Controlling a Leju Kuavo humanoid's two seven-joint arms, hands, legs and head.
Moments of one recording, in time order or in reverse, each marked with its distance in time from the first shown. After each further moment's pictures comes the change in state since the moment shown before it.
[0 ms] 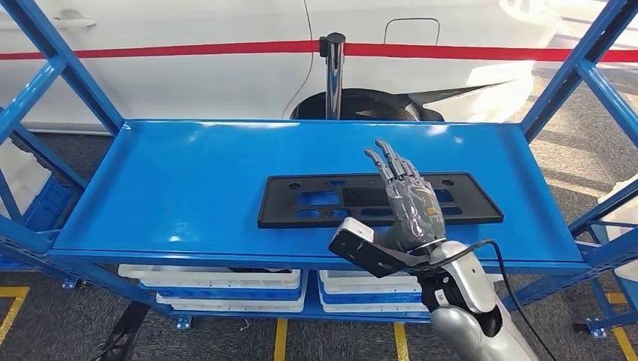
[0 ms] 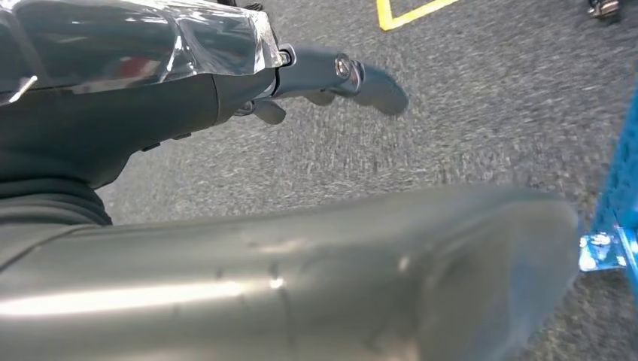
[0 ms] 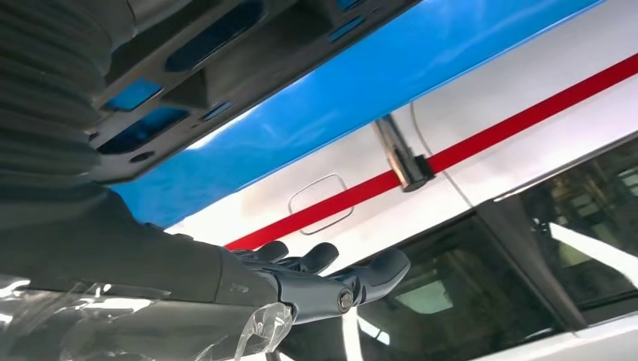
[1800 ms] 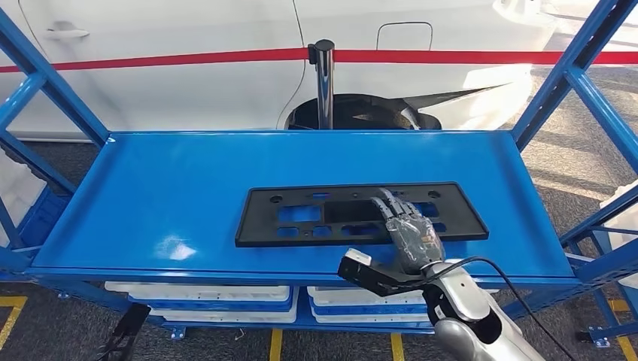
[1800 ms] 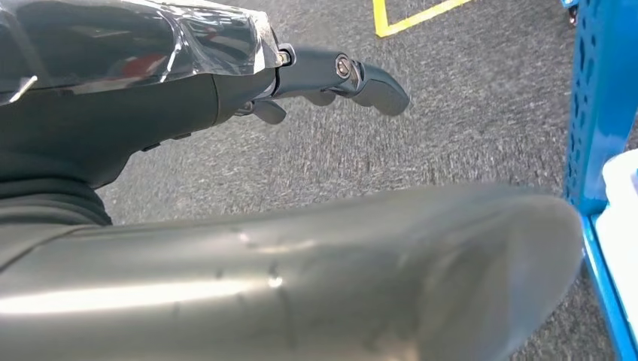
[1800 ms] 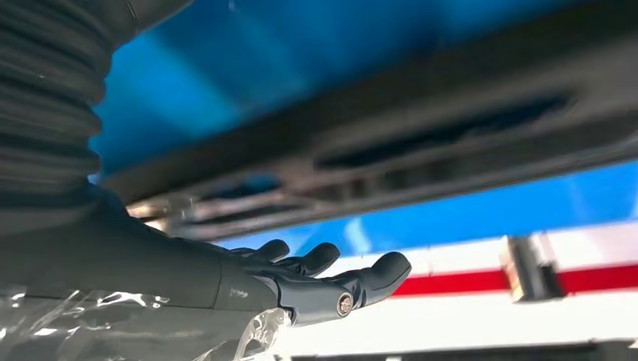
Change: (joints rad) left arm 0.006 -0.002 -0.005 0.000 0.004 0.012 0.002; right arm 0.070 -0.158 0.058 0.186 0.025 0.015 0.066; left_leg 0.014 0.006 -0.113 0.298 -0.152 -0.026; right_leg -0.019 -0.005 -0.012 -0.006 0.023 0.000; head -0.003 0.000
